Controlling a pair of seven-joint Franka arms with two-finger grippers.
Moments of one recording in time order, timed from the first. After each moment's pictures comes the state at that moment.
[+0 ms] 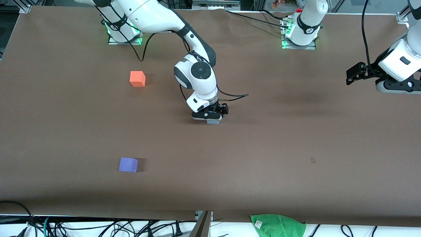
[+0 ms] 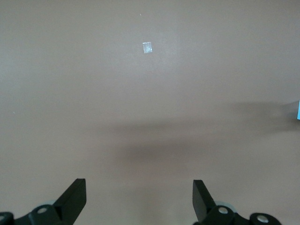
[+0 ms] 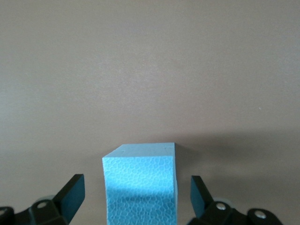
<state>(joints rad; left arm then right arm) 0.00 0.01 -0.06 -1.62 0.02 1.56 -0.03 0.76 0.77 0.04 -1.50 -0.08 2.46 0.95</state>
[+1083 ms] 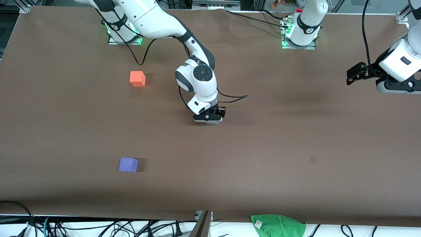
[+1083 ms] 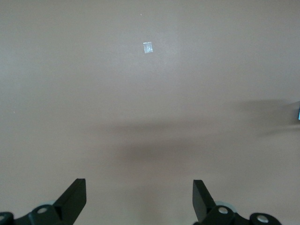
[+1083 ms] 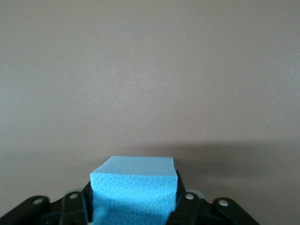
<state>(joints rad) 0.01 0.01 -0.06 -1.62 0.02 1.56 -0.03 0.77 0.82 0.03 -1.50 -0.15 2.51 0.95</state>
